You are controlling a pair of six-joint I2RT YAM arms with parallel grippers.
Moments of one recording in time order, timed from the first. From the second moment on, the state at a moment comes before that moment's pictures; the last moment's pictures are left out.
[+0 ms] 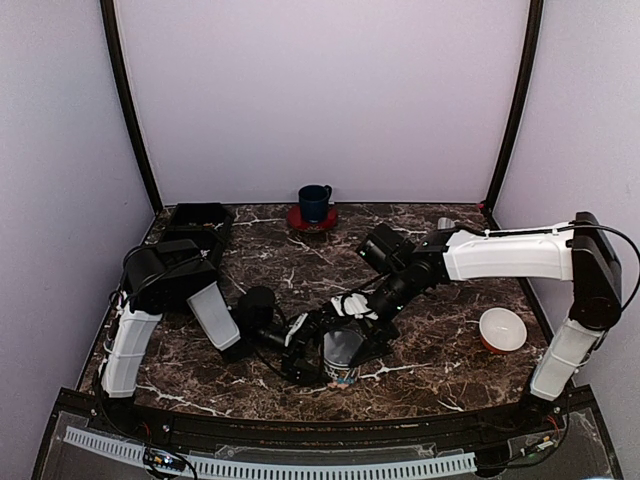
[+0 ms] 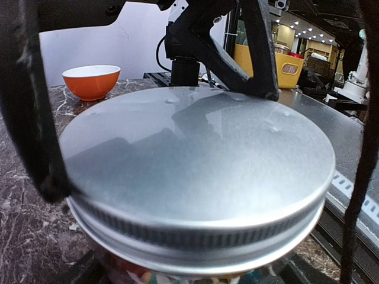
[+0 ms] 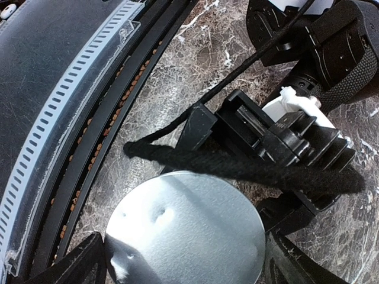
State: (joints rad) left arm -0.84 2.28 0.81 1.24 1.12 0.10; right arm 0.92 1.71 1.19 -0.65 -0.66 -0.92
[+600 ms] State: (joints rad) left arm -0.85 2.28 0.72 1.41 0.80 0.08; right arm 0.94 1.61 1.03 -0.33 -0.46 -0.48
